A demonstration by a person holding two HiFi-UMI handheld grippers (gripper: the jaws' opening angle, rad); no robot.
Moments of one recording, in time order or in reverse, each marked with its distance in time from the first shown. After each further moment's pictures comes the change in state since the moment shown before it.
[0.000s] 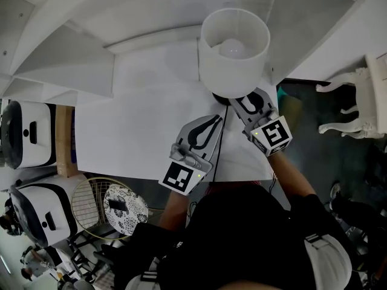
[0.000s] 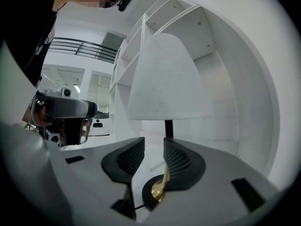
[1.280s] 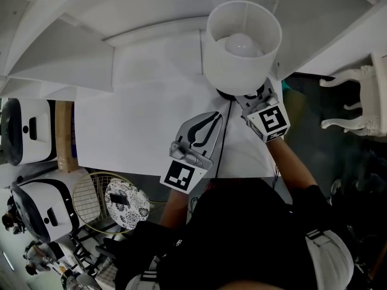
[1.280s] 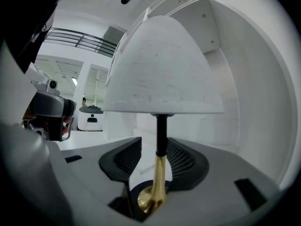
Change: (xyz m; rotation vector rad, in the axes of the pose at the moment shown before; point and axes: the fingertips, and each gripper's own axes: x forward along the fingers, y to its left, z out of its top) left arm -0.005 0.014 -0.015 0.020 0.046 0.034; right arm 0.035 -0.025 -0.013 -0.055 0.027 -0.064
